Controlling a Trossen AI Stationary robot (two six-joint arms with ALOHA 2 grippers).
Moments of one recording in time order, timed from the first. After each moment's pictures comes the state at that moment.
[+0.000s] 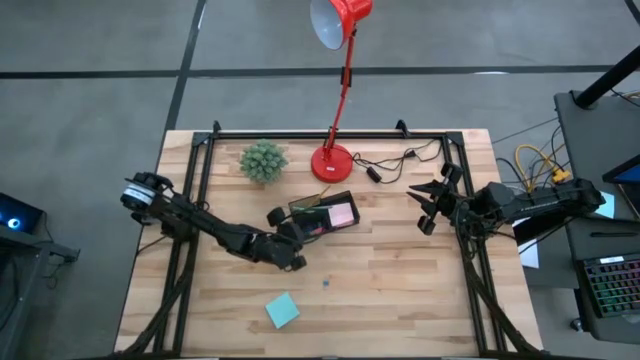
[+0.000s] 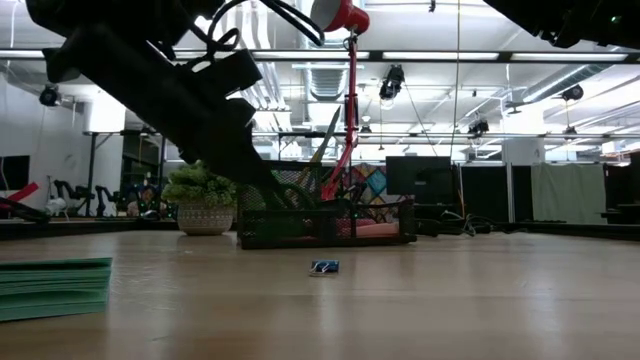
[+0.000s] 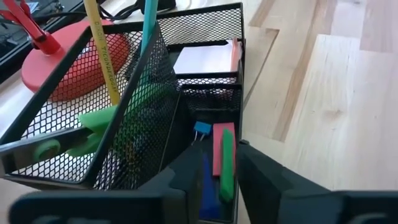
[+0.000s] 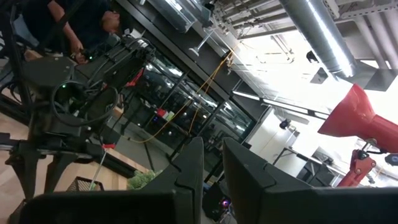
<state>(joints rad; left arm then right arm) -0.33 1.64 0.74 0.14 -0.72 -0.43 0.15 0.45 0.17 0.62 0.29 -0.81</state>
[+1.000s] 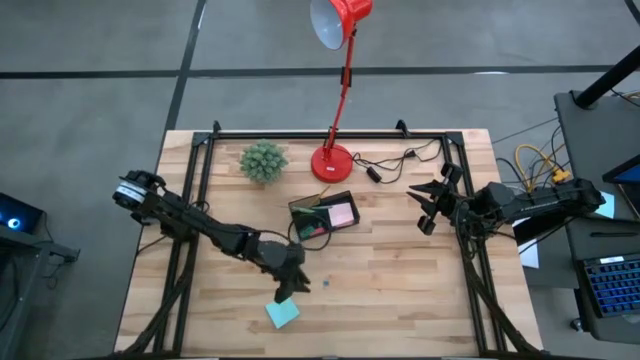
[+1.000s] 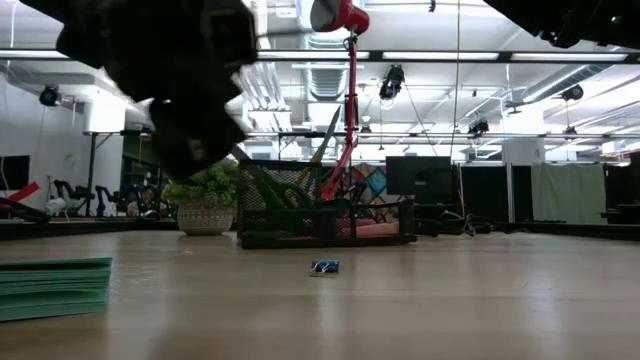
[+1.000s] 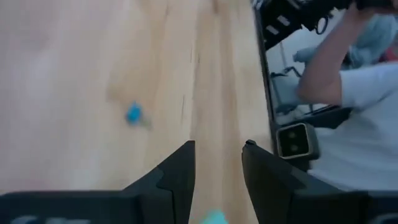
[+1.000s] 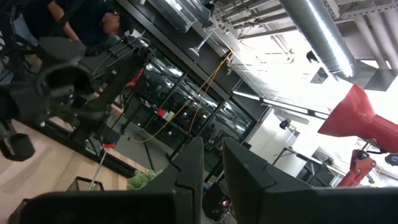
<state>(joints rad) -0.37 1.58 0.75 0.30 0.12 -0.73 0.15 0.45 0.17 0.62 0.29 -0.81</state>
